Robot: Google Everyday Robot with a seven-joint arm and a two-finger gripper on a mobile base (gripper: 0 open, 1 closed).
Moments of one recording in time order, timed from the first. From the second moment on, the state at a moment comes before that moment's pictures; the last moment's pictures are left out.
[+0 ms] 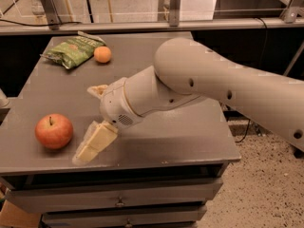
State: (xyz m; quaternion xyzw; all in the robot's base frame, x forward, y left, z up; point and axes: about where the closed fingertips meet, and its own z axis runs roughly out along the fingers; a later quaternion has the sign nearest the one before) arm 0.436 0.148 0.864 -0.65 0.59 0.31 0.37
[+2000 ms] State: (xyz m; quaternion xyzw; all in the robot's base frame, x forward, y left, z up) arm 0.444 0.207 0.842 -0.60 0.59 0.35 0.41
